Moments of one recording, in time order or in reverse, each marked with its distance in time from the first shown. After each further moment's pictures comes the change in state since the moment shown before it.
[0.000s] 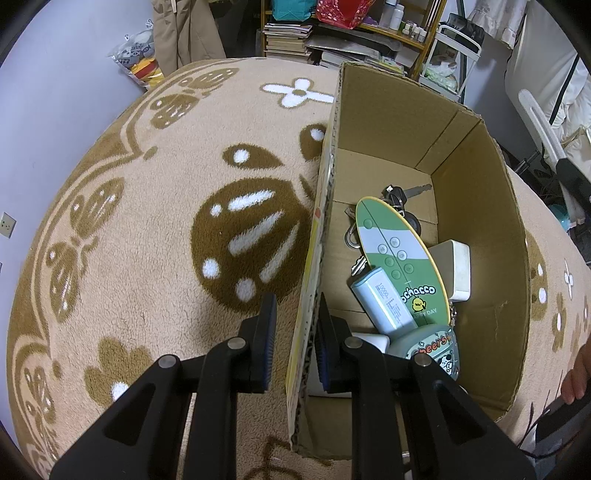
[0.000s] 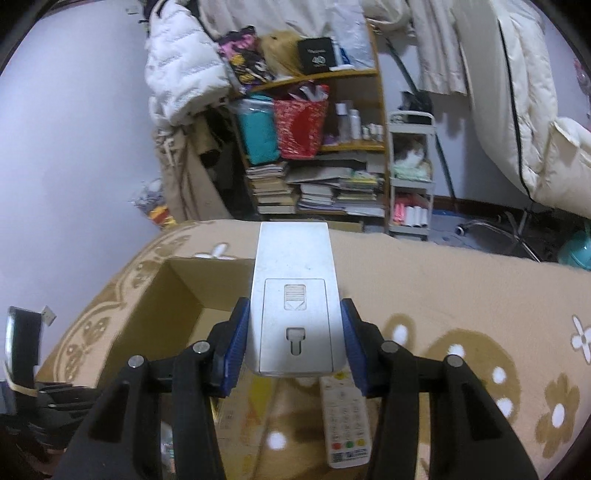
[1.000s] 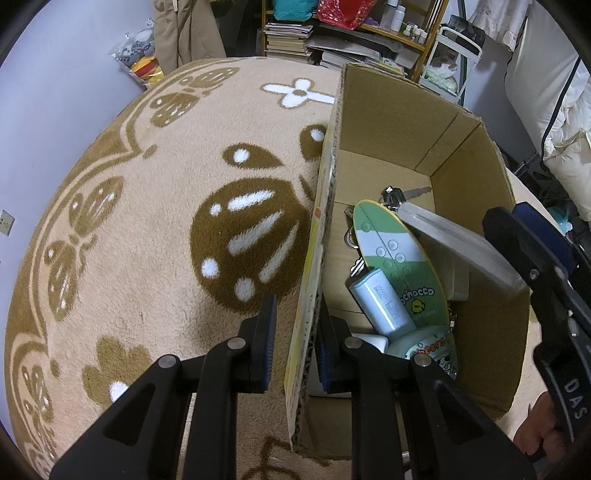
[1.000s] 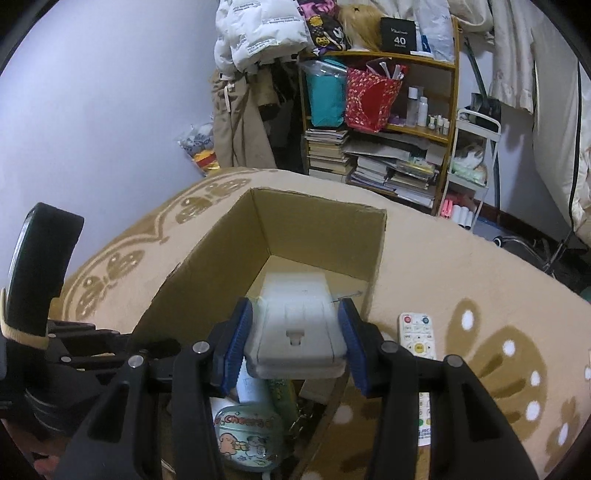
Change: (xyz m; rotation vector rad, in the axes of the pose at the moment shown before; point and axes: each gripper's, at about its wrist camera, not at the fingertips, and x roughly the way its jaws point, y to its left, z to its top) left arm -0.002 0.001 0.000 -0.005 -0.001 -0.008; right arm 0.017 0.066 -0.034 -0.188 0.131 0.103
